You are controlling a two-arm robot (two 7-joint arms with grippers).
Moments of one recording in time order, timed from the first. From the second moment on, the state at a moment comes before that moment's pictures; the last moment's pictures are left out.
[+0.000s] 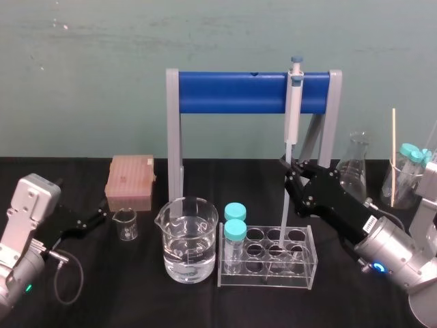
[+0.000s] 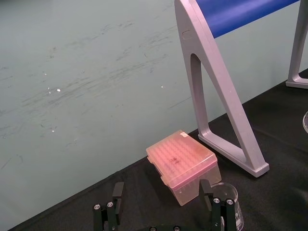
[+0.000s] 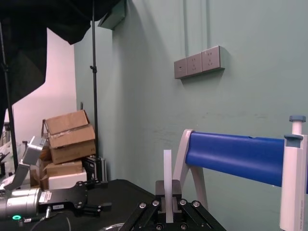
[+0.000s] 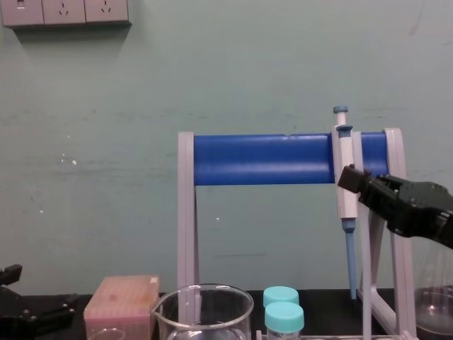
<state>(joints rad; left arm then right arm) -0.20 0.60 0.45 -1.41 -0.25 -0.12 0.03 0.25 0.40 -0.32 -1.38 0.64 -0.34 0.71</state>
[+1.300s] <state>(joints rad) -0.20 0.60 0.45 -1.41 -0.25 -0.12 0.03 0.34 0.33 -0.38 -1.15 0.55 -0.31 0.68</state>
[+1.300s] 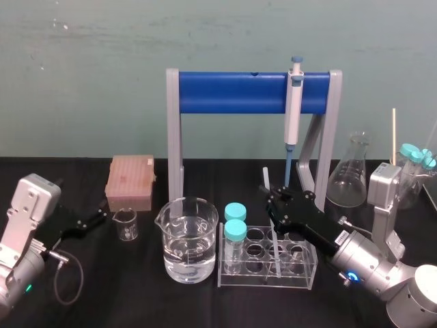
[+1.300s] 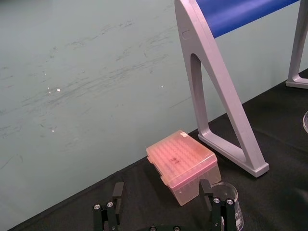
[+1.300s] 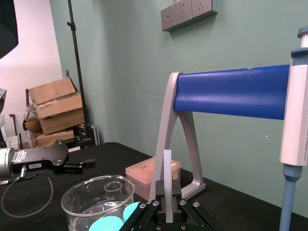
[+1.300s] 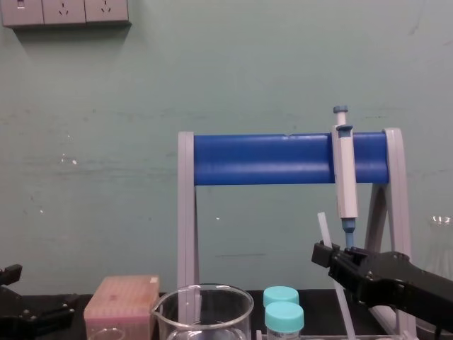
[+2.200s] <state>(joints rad) -0.20 0.60 0.45 -1.41 -0.25 -0.12 0.03 0.33 0.33 -0.38 -1.17 0.53 -0.29 0.68</state>
